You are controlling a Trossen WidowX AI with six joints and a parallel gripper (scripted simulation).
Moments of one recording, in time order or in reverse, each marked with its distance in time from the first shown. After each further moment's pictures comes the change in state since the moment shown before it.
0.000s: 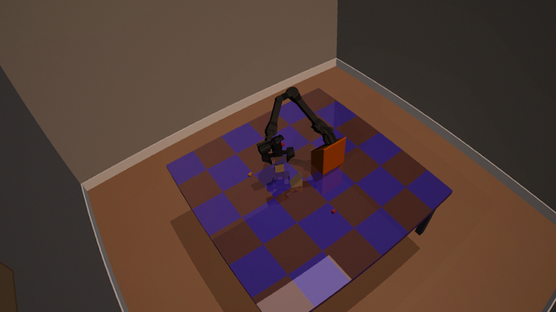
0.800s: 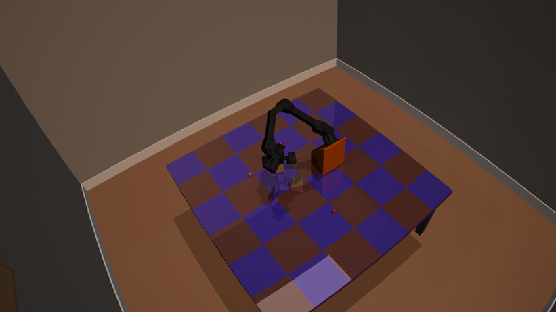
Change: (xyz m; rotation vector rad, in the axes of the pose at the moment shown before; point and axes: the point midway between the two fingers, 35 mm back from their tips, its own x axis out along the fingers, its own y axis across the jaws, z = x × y) arm -0.025 0.001 -0.042 -0.012 -0.337 0.053
